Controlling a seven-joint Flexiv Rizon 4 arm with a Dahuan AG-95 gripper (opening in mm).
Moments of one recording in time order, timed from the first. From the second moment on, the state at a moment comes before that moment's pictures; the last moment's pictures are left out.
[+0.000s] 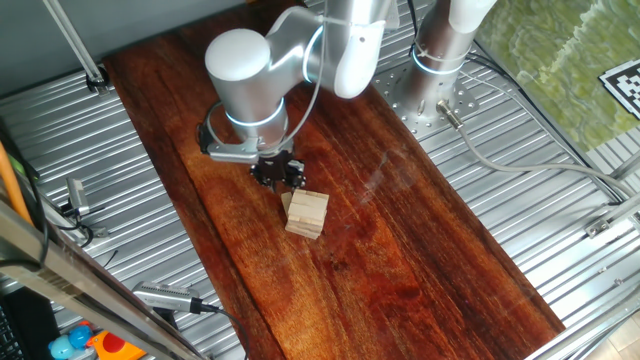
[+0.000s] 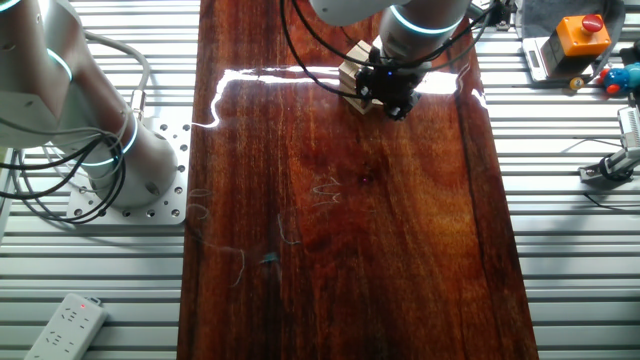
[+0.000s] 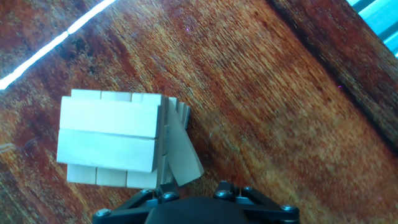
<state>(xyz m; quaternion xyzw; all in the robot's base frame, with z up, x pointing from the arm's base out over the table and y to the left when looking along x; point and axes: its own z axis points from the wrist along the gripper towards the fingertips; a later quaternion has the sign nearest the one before) 0.471 0.105 0.053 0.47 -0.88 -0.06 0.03</state>
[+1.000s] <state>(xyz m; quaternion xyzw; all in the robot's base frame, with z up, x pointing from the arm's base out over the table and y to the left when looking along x) 0.470 0.106 0.053 0.48 -0.87 -0.06 0.02</state>
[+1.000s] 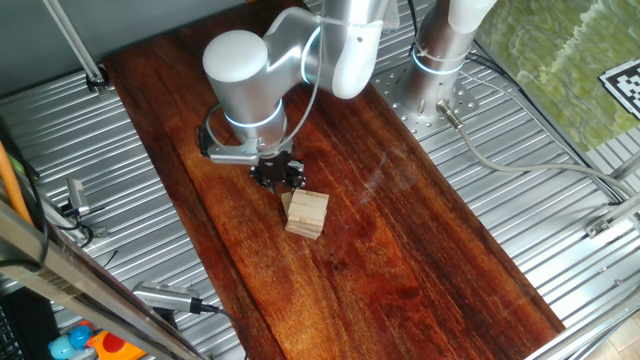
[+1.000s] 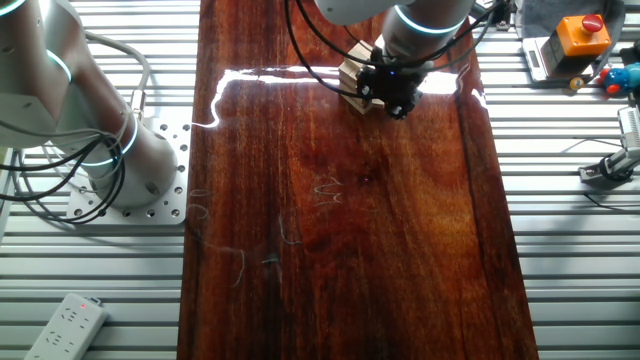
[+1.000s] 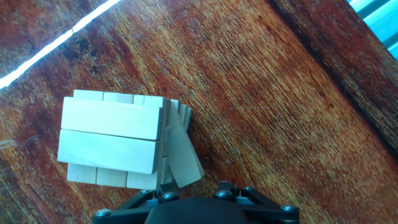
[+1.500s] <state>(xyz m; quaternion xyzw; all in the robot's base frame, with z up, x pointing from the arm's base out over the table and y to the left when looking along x) 0.470 0.106 0.052 0.49 -0.87 -0.06 0.02</state>
